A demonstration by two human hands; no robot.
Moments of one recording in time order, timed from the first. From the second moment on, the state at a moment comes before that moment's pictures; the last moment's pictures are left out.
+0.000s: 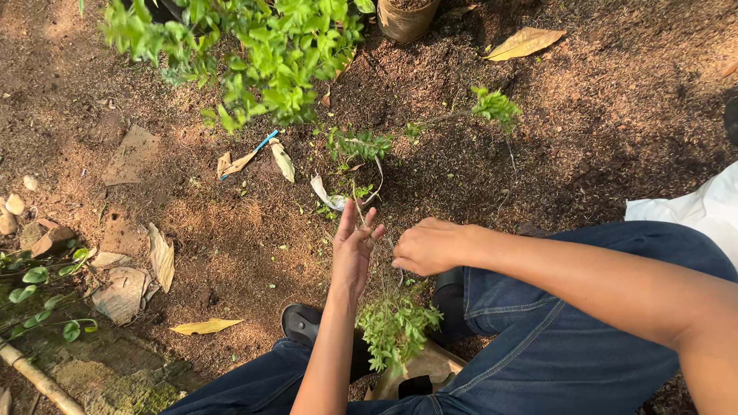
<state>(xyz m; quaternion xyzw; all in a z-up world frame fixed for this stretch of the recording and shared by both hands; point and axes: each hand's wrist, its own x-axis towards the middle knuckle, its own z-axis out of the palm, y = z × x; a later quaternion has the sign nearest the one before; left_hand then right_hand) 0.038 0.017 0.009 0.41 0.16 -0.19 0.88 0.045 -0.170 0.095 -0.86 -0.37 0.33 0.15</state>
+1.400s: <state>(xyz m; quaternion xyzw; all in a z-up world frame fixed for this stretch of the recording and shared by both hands) 0.049 0.008 -0.014 0.43 0.22 -0.24 0.84 0.039 -0.175 0.091 -0.84 -0.44 0.29 0.14</state>
